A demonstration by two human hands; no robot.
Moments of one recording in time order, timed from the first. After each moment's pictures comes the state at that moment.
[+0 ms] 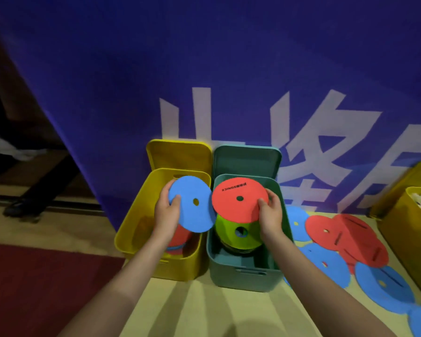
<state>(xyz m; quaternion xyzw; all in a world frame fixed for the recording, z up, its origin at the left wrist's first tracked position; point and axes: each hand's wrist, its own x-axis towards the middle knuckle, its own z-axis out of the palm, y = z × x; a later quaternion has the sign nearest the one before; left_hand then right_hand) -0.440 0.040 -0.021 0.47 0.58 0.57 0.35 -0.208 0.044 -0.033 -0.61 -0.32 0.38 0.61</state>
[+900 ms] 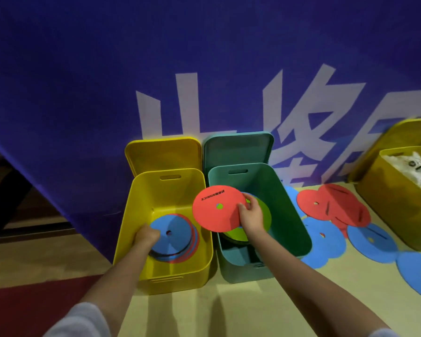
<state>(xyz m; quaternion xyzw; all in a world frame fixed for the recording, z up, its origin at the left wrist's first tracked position) -0.548 0.151 -0.187 0.47 0.78 0.15 0.39 -0.268 0.063 -0.092 -0.70 -0.31 0.36 0.53</state>
